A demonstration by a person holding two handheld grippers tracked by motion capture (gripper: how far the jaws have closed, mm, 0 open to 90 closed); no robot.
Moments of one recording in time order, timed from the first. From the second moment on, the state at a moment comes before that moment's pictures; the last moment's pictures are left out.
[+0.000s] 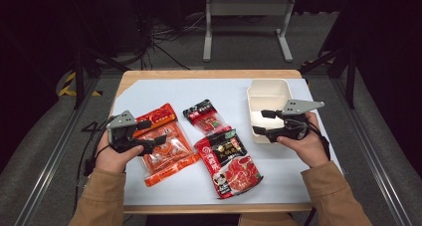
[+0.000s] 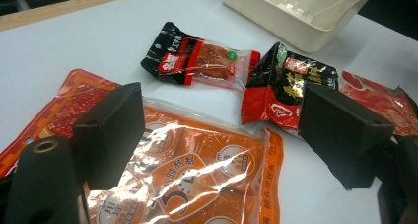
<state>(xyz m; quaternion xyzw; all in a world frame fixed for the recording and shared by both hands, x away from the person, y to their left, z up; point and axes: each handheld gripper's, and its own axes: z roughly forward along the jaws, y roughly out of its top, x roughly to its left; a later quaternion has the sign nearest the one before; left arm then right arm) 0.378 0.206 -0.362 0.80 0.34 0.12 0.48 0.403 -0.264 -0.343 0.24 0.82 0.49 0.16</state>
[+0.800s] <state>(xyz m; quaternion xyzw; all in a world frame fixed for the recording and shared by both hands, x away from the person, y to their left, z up) 0.376 0.170 -0.355 0.80 0.31 0.11 0.50 0.400 -0.266 -0.337 0.24 0.82 0.50 0.17</state>
